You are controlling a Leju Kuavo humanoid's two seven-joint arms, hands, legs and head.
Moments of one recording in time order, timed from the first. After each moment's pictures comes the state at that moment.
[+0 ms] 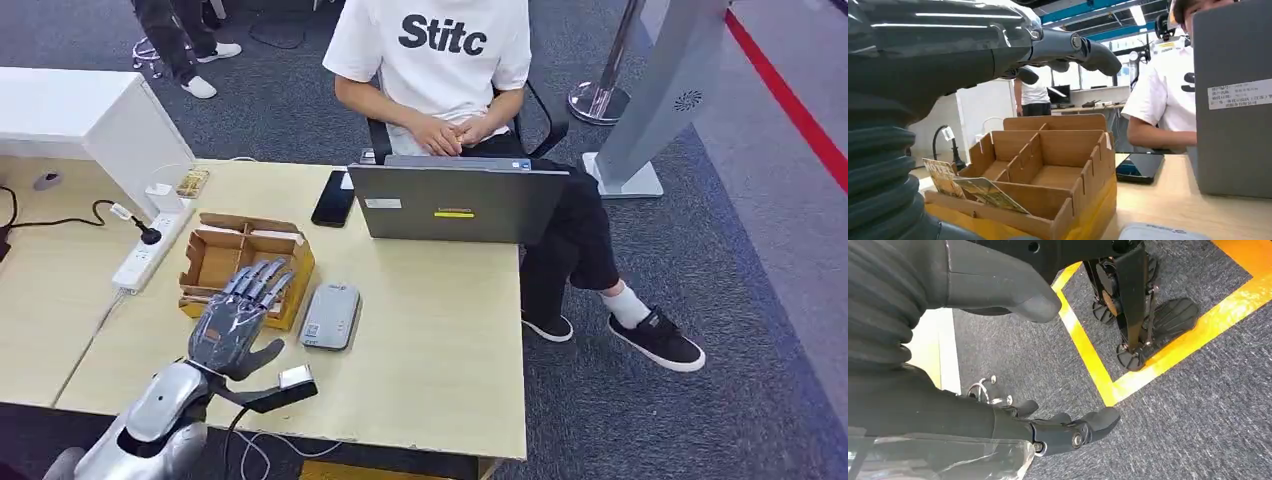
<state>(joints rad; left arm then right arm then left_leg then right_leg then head) -0.08 0.37 -0.27 -1.42 -1.10 0.26 -0.13 -0.03 0.11 -0.85 -0.20 0.19 -0.14 0.02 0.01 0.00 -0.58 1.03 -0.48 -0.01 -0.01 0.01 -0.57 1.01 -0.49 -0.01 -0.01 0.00</state>
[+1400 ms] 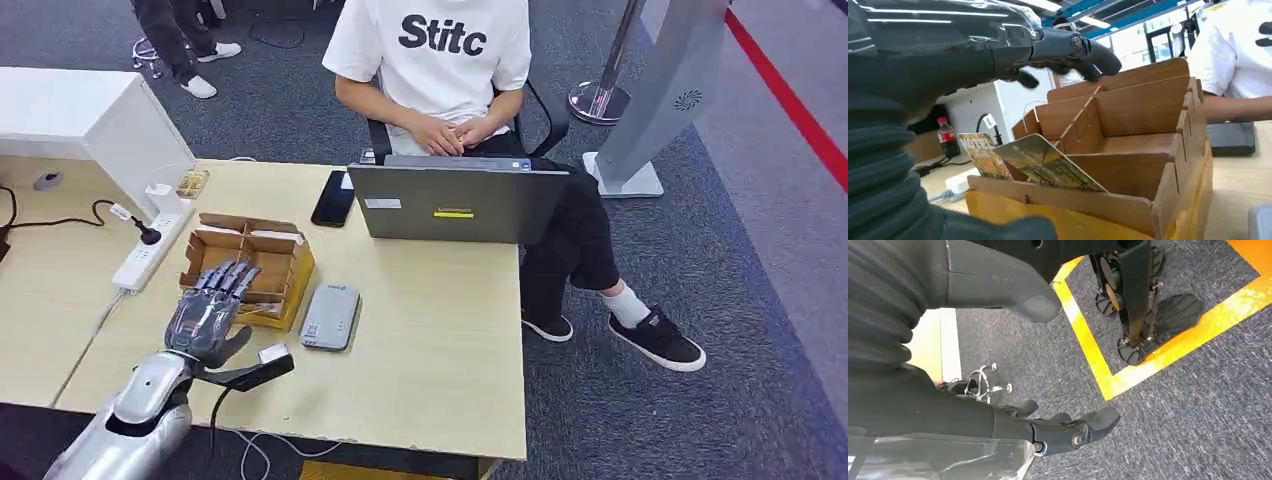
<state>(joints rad) -0.15 0.36 -0.17 -1.19 -1.17 0.29 -0.09 -0.04 0.11 -0.85 -0.20 0.26 -0.13 0.02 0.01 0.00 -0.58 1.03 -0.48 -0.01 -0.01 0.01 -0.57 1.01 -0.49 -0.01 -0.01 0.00</state>
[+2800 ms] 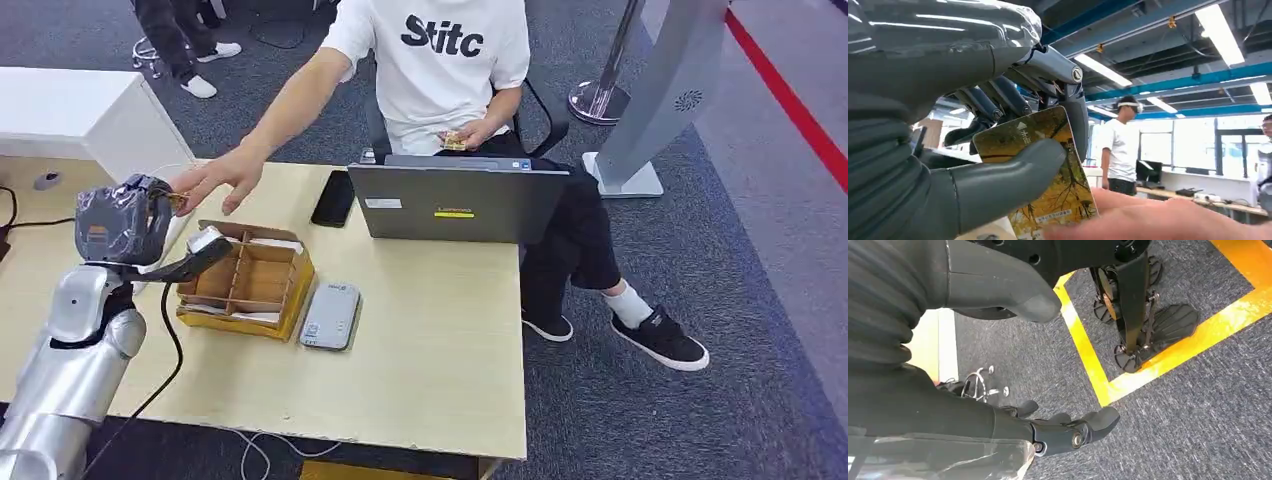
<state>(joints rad) -0.43 0.39 0.00 -1.12 -1.10 0.44 -0.11 -0.05 0.12 -0.89 -0.20 0.30 -0.12 0.01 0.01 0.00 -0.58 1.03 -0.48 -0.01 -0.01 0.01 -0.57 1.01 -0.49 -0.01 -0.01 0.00</state>
